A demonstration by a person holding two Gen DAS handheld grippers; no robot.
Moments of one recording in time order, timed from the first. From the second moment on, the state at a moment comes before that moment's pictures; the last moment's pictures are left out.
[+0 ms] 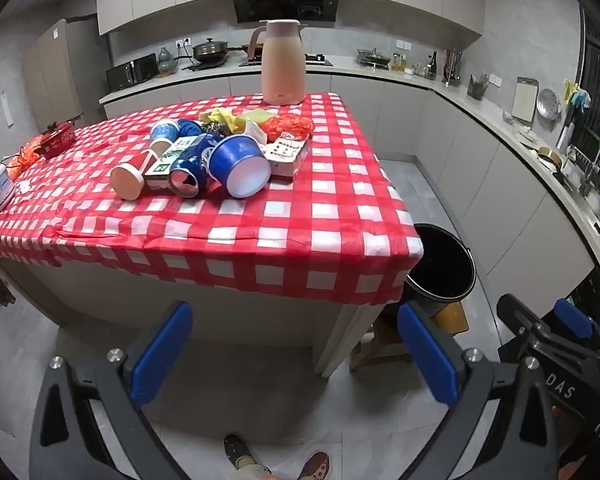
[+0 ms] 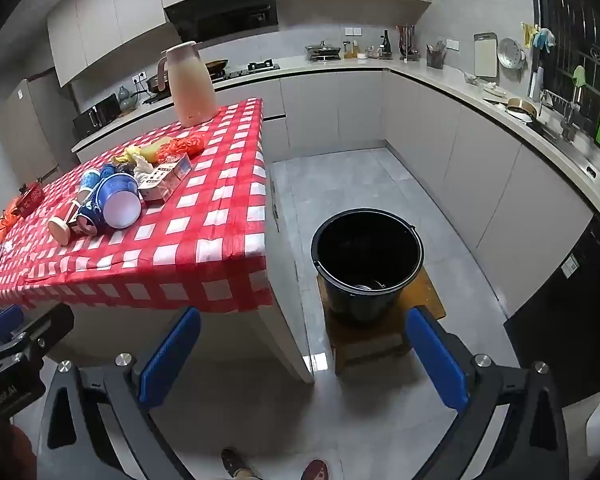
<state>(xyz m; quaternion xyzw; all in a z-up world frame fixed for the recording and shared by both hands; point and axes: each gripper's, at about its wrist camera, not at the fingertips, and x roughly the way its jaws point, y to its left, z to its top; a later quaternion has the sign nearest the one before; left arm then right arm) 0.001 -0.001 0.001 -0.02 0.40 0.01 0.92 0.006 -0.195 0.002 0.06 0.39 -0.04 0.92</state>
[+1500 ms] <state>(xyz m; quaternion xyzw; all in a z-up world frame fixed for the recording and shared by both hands) 0.003 -0.015 0.004 -0.02 0.38 0.01 0.92 0.007 -0.197 0.019 0.01 0.35 -0.08 0.93</state>
